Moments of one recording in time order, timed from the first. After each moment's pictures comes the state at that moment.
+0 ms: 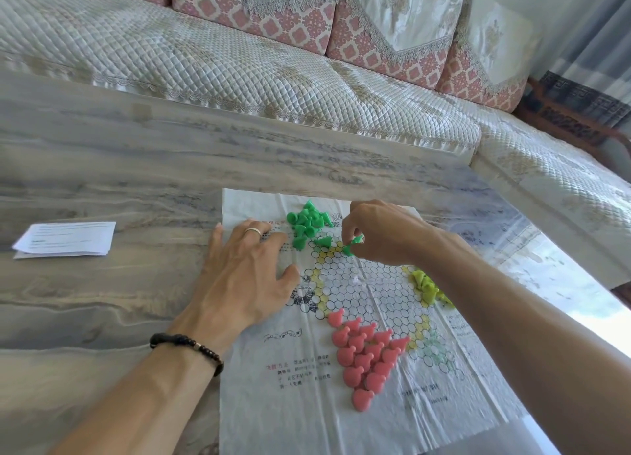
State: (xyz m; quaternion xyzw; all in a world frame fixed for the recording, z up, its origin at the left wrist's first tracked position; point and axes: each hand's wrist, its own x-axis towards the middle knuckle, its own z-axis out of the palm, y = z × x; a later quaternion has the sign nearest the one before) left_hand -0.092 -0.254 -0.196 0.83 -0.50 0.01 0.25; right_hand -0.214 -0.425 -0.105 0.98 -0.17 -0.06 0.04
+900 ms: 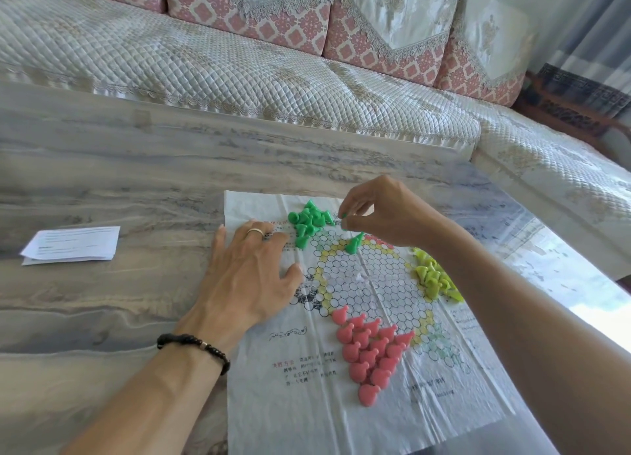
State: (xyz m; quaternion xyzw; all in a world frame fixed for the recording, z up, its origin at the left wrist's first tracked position) left_hand -0.094 -0.252 -0.192 0.83 -0.50 0.00 0.25; right_hand -0.212 -0.423 -0.091 0.95 -0.23 0.07 -0.18
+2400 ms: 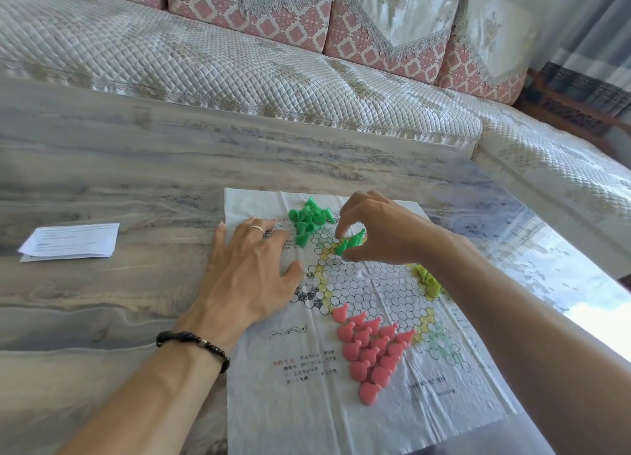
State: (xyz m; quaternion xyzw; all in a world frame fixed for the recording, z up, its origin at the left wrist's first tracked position) left_hand -0.094 -0.253 -0.191 0.83 -0.50 0.02 0.25; right_hand -0.219 -0.421 -0.110 0.98 -0.19 -0.03 -0.02
